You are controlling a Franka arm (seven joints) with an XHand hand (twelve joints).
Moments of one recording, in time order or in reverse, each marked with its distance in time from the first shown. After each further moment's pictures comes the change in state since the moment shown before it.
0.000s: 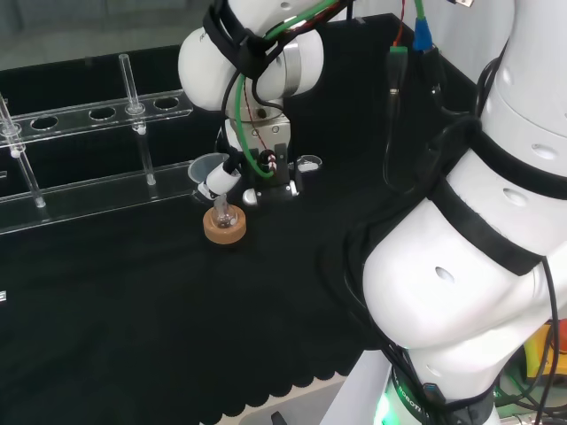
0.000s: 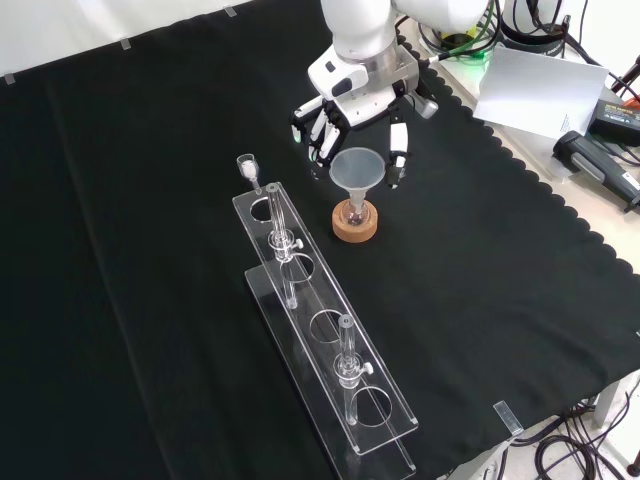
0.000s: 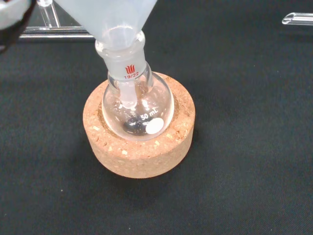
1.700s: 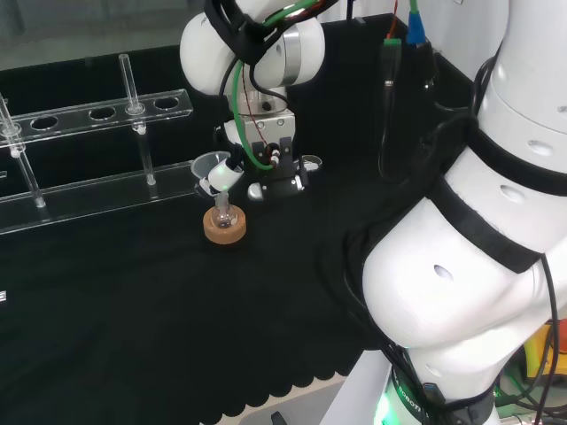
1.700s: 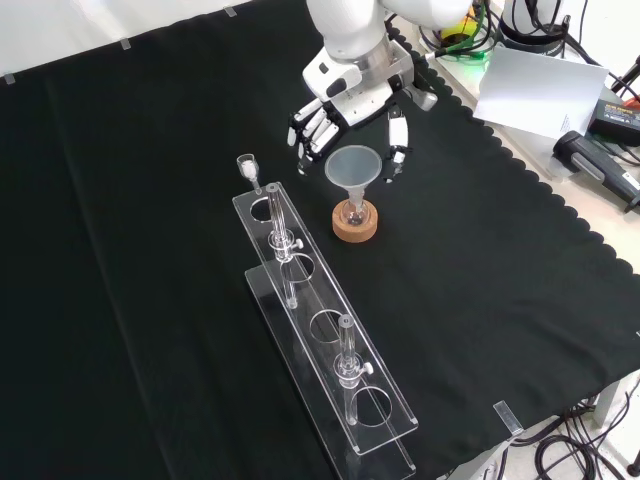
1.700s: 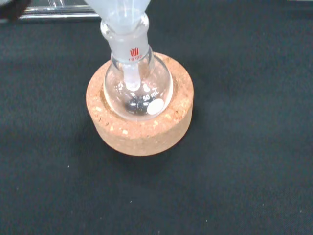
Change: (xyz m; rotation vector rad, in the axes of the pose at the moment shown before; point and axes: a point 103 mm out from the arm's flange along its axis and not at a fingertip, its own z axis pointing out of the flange) arm -0.006 -0.003 -0.005 0.085 0.018 -0.025
